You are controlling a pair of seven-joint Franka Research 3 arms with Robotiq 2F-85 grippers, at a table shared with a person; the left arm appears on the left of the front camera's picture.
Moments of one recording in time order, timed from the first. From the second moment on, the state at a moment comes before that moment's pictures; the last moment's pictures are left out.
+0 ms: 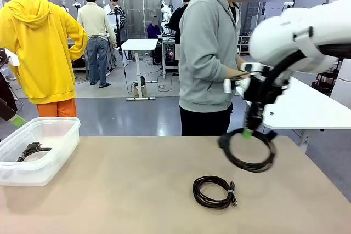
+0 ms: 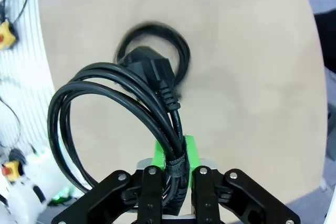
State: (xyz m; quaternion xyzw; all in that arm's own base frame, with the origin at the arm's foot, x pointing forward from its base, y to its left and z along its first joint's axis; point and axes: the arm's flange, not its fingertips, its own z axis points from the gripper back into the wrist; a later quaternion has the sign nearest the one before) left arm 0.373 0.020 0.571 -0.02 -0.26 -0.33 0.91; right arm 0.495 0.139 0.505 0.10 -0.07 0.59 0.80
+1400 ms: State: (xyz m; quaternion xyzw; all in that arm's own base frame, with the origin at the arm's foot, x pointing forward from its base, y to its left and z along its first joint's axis) left arm 0.373 0.020 0.571 -0.02 -0.26 -0.33 0.91; right arm 0.505 0.374 0.337 0.07 -0.09 0.67 0.74
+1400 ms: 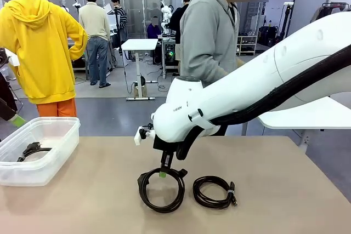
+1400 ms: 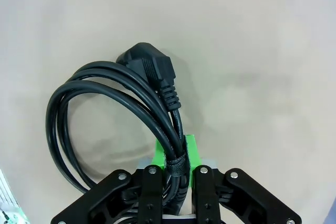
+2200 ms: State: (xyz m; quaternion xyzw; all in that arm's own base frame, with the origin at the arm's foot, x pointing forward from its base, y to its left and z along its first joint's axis) left arm 0.378 0.005 0.574 -0.02 -0.26 -0.35 0.90; right arm 0.524 0.343 0.384 0.06 -0.09 0.61 0.78
